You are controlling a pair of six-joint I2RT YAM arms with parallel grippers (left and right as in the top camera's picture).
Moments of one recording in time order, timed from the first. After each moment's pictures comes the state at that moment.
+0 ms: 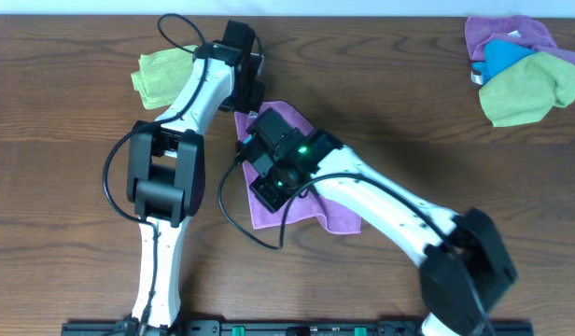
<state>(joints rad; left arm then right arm) -0.26 2.39 2.00 -0.93 0.09 -0.02 0.77 1.83 1.45 -0.88 -0.24 0.01</state>
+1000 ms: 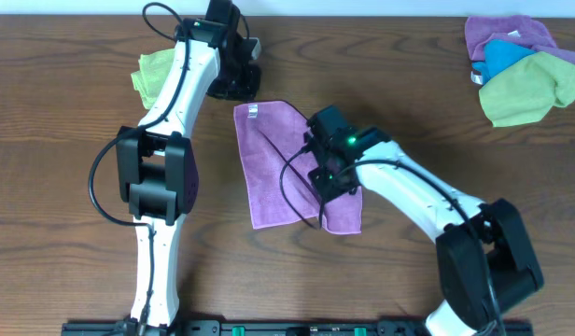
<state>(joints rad) -0.22 2.39 2.19 -1.19 0.32 -0.01 0.52 1.80 1.21 -0.81 -0.05 0.05</state>
